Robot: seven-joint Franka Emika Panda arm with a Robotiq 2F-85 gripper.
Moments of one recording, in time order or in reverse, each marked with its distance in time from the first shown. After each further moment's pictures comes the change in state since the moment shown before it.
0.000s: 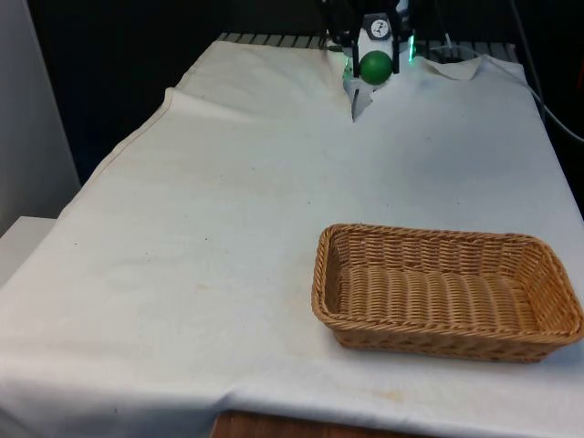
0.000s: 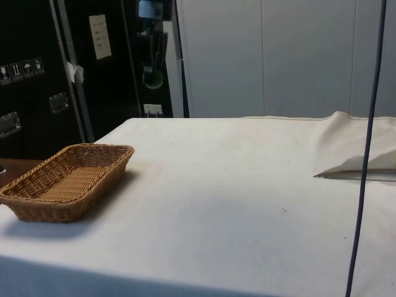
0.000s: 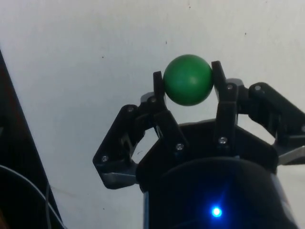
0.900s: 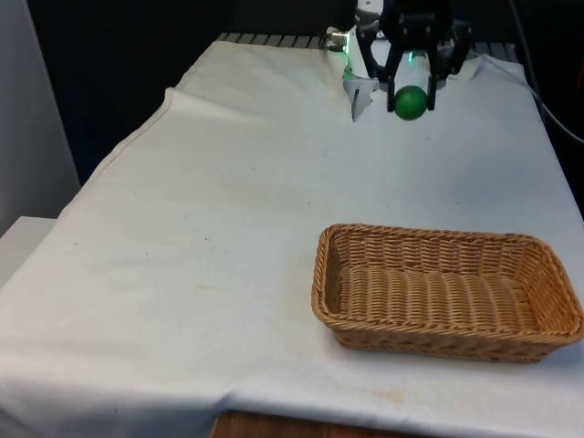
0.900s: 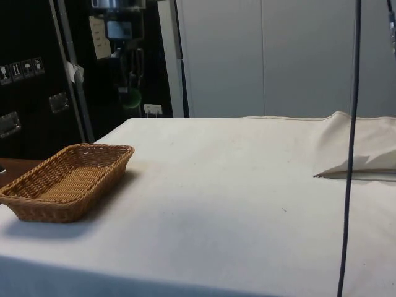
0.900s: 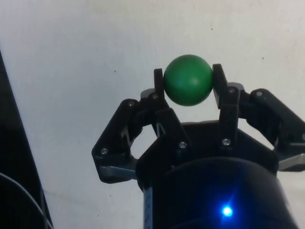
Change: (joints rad) arm 0.006 0.185 0.066 0.181 0.003 -0.068 0.107
